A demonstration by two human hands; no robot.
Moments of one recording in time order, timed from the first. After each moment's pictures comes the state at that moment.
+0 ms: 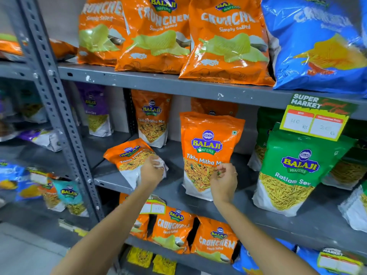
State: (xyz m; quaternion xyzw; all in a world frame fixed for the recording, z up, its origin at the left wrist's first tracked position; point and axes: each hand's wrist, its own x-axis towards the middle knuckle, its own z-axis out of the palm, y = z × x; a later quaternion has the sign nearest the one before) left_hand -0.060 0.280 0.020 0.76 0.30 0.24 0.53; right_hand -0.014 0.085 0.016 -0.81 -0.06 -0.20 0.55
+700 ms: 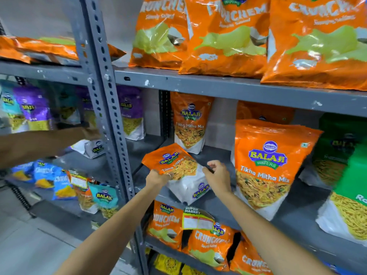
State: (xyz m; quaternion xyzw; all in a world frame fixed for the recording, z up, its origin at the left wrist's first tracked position) left_hand -0.079 0.429 -0.006 0.70 0.42 0.14 0.56; right_hand 0.002 0.257 0.008 -0.85 -0.17 -0.04 0.50
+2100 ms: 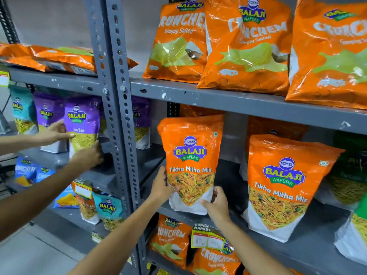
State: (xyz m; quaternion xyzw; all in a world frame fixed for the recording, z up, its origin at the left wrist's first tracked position) left_hand -0.087 0.451 -0.002 0.74 0.19 0.21 0.61; right_hand -0.031 0.276 -0.024 -0.78 -0.14 0.08 0.61
